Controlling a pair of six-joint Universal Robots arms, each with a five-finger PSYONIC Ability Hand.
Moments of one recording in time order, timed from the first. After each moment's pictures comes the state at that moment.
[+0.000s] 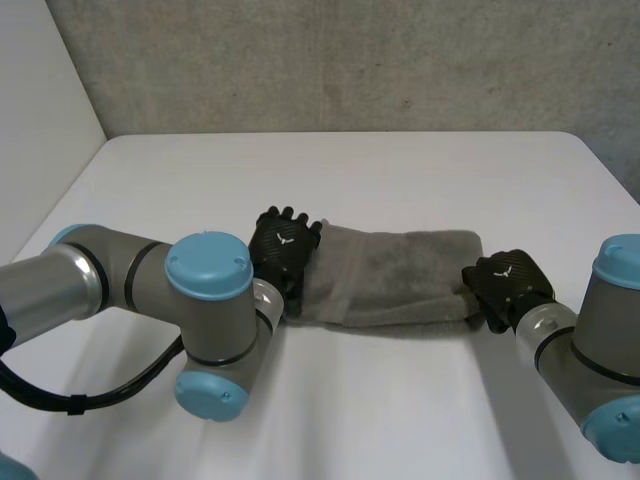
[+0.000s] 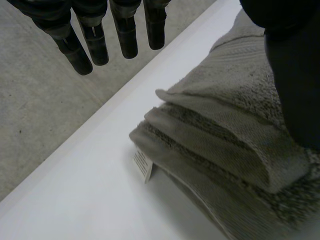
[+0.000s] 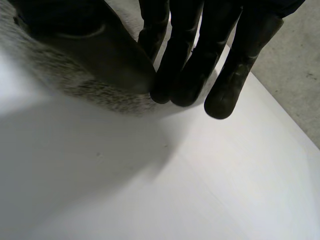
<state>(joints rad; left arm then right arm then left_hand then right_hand) 4.03 -2.34 -1.30 3.44 -1.71 3.54 1.84 -1.15 1.80 -0.26 1.48 2.55 0.27 0.27 0.26 0.28 0.25 1.22 1.27 1.26 1.26 1.09</state>
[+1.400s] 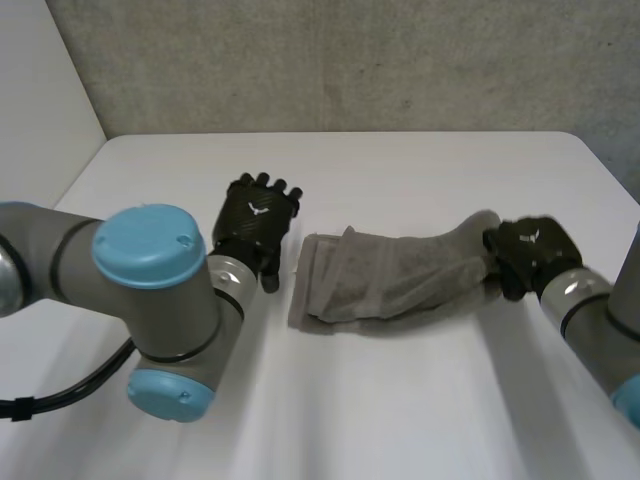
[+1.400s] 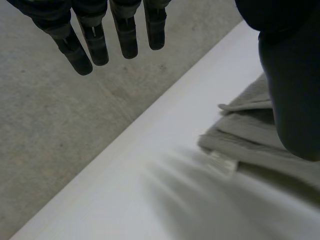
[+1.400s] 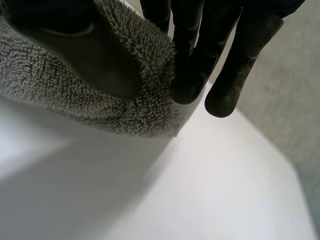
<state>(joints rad) 4.07 -2.11 -1.44 3.44 -1.71 3.53 1.79 -1.24 1.72 -0.18 1.45 2.63 0.27 0.27 0.26 0.28 0.24 1.22 1.20 1.34 1.34 1.11</state>
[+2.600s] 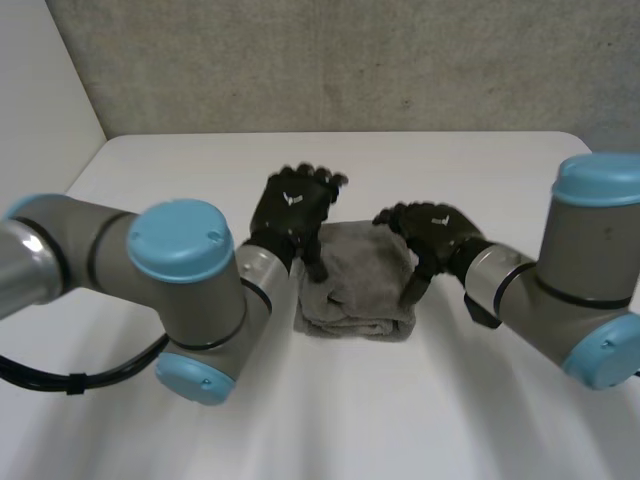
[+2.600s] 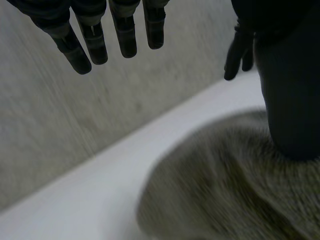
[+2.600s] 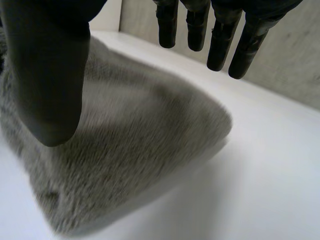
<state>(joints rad) 4.02 -2.22 -1.30 3.45 -1.60 3.29 1.98 -1.06 1.43 0.00 1.27 3.00 0.27 0.27 0.26 0.28 0.24 0.23 0.25 0.24 0.25 0.02</state>
